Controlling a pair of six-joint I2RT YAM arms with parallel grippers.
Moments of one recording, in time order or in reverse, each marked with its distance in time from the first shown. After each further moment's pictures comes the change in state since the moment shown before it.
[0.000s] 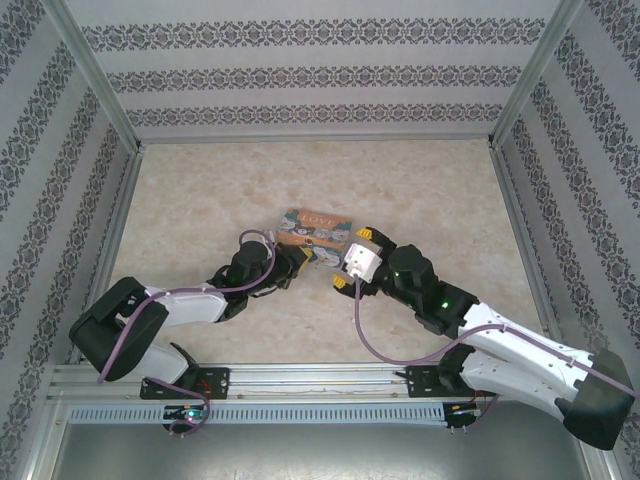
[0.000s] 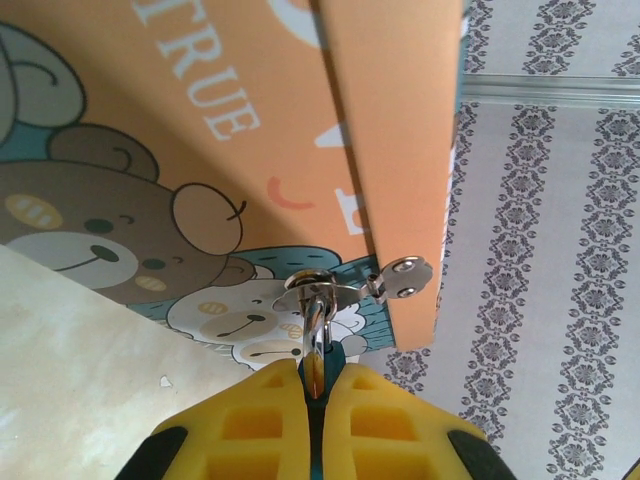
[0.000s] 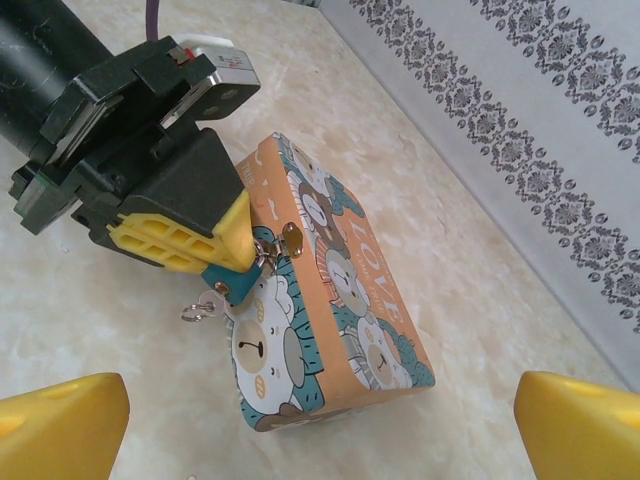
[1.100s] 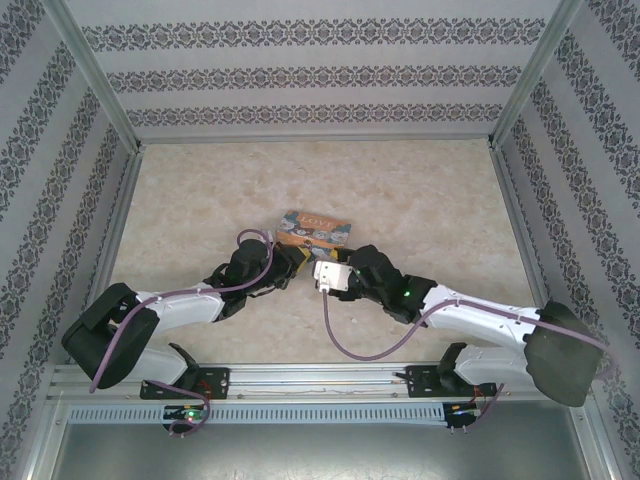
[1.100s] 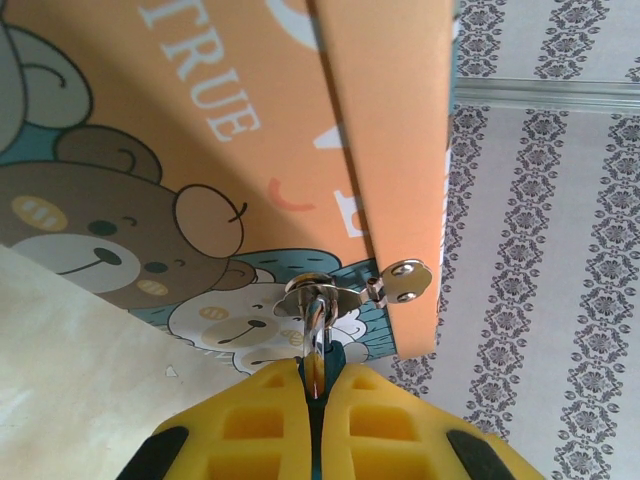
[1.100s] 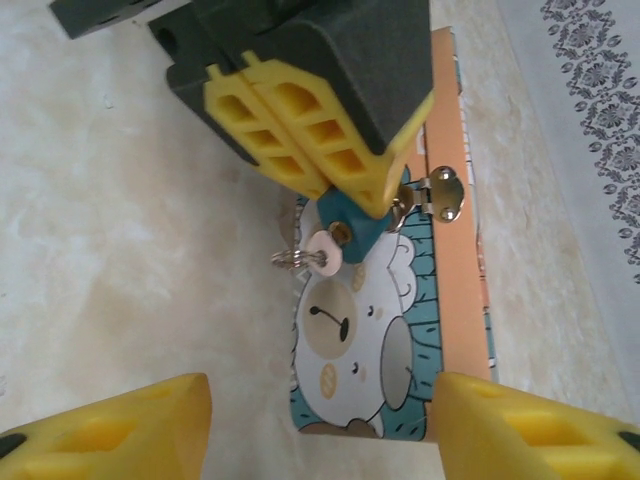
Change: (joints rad) left arm 0.000 -0.048 0.019 -0.096 -0.008 -0.001; right arm 0.070 0.330 0.054 0.057 0.053 -0.220
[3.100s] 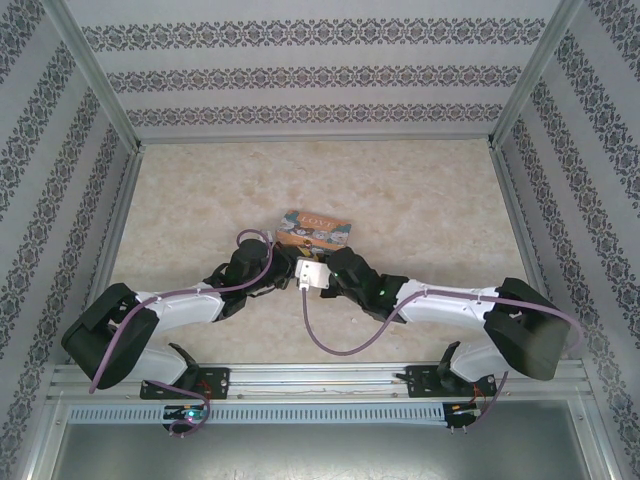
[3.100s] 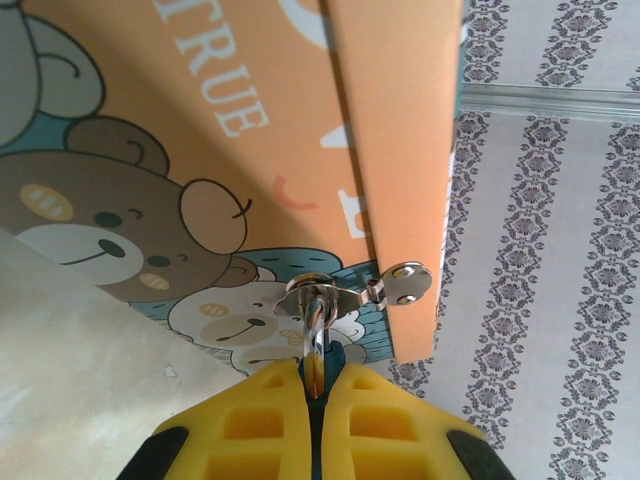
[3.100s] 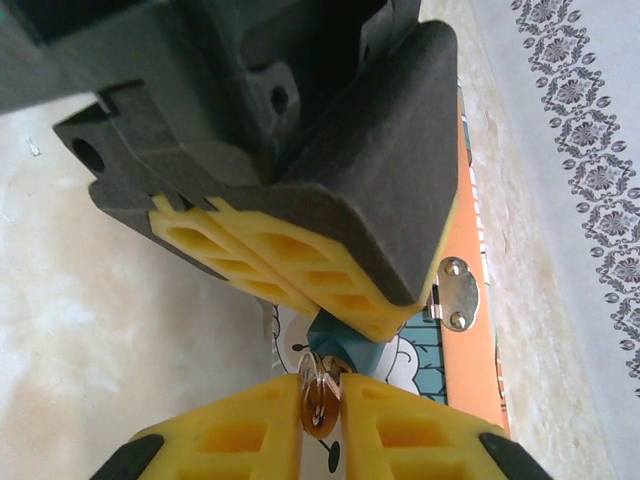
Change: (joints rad) left arm 0.000 -0.002 0.003 -0.006 -0.003 -0.022; right arm 0.077 0.199 0.056 0.167 0.126 0.013
